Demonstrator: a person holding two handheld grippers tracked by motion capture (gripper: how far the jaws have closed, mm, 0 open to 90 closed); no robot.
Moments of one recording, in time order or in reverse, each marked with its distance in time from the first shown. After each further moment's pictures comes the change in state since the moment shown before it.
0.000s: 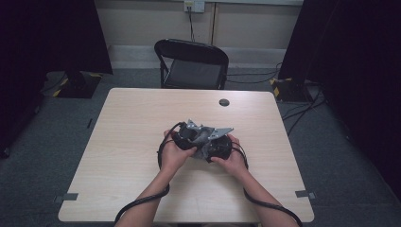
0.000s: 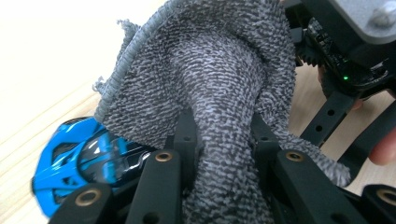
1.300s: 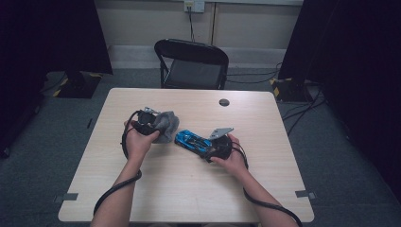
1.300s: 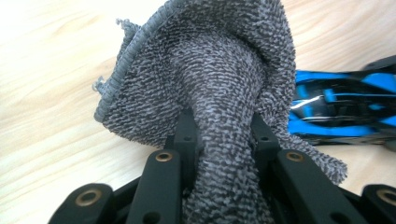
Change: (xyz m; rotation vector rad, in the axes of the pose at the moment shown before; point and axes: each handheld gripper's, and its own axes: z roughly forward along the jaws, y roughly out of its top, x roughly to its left) left arm 0.103 -0.038 -0.065 -0.018 0.188 -0.233; right arm 0.000 0.000 0.000 0.000 0.002 -0.001
